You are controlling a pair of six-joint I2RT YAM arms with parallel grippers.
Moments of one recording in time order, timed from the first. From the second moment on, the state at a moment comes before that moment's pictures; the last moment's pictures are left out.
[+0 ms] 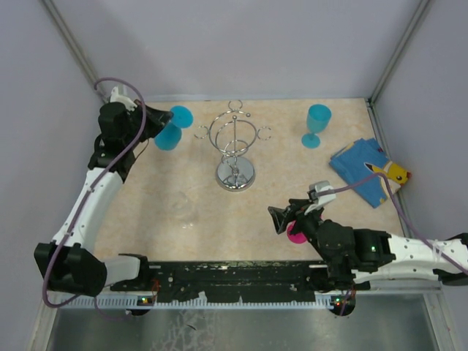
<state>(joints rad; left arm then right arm) -0.15 1.24 1.14 -0.07 0.19 -0.82 1.52 0.48 0.61 -0.36 0.98 0.47</state>
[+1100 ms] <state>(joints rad) -0.08 1.96 1.68 -0.34 -0.86 -0.08 1.52 0.28 0.52 -0.41 0.97 0.50</state>
